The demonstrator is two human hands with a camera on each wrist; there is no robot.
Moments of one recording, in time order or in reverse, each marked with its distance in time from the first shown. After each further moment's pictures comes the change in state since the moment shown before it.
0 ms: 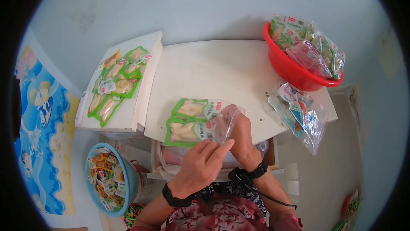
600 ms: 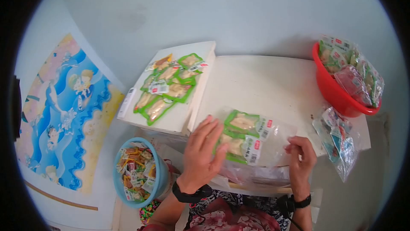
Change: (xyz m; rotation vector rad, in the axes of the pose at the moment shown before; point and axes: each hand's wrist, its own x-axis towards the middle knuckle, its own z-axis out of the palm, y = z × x) left_hand -0.007 -0.032 -0.074 0.352 0.193 -0.259; right_hand -0.032 0.007 -0.041 0.185 0.210 -0.025
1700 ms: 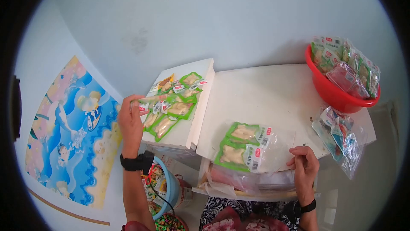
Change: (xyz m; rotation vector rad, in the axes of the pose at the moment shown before) left_hand 0.085 -0.112 -0.132 0.095 0.212 -0.327; right_hand -0.017 0.005 -0.015 0.212 0.028 0.176
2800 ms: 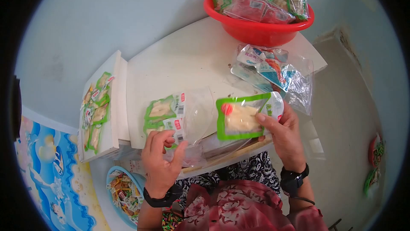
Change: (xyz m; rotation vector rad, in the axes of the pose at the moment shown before) left_hand -0.167 0.148 0.129 -0.311 -0.500 0.302; right_hand -0.027 -0.050 -0.081 0.349 0.164 0.314
